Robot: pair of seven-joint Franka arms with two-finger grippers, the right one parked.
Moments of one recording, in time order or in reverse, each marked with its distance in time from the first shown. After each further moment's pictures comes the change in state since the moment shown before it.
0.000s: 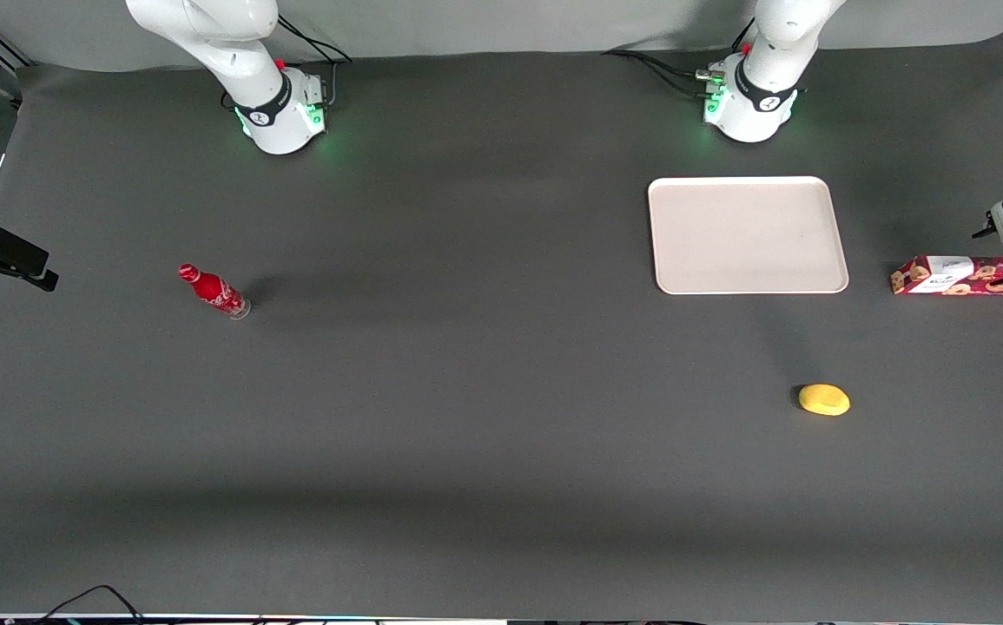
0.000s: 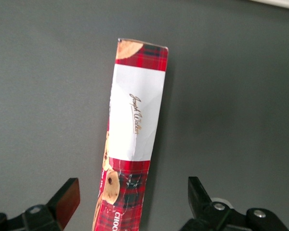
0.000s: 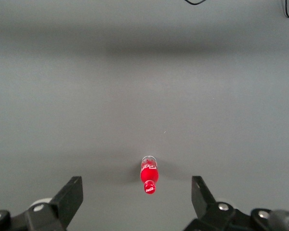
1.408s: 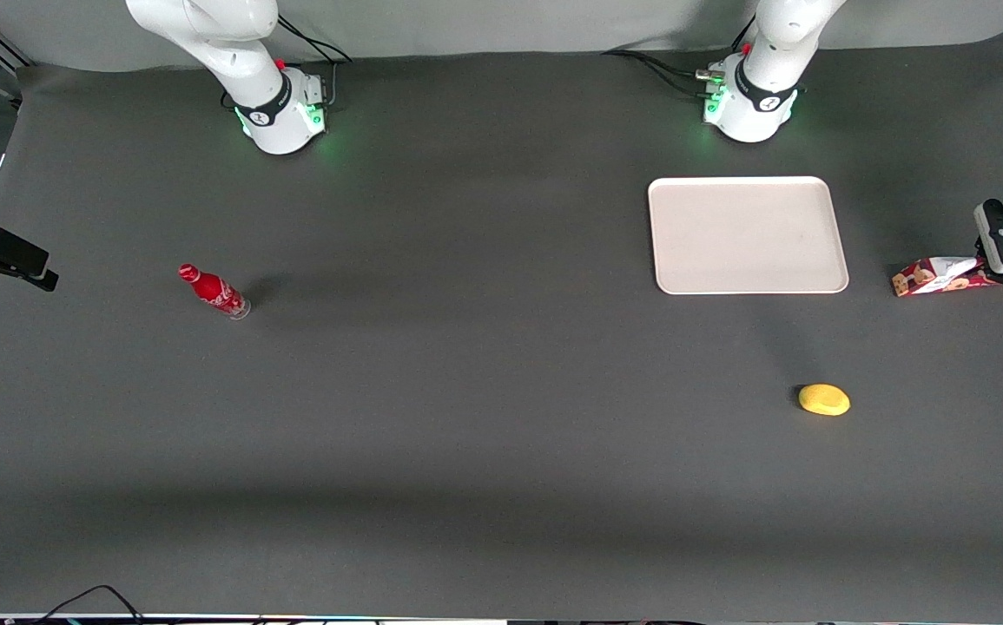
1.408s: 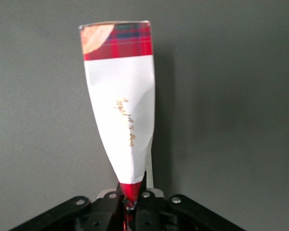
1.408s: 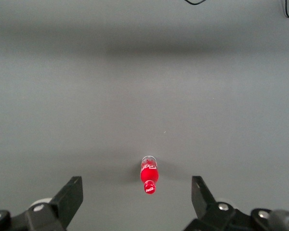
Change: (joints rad) arm 0.029 0.039 -0.013 -0.062 -0.002 0.170 0.100
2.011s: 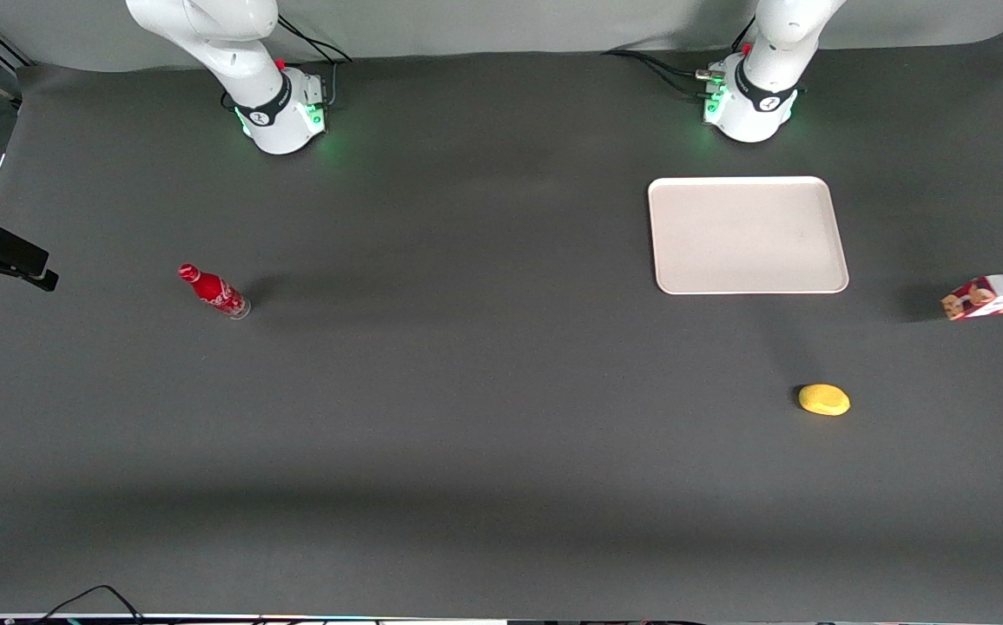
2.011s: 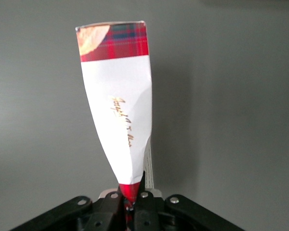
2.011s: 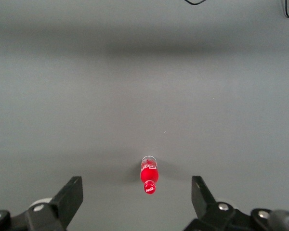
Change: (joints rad) arm -0.007 -0.068 -0.059 0.218 -0.085 -0.209 -0.002
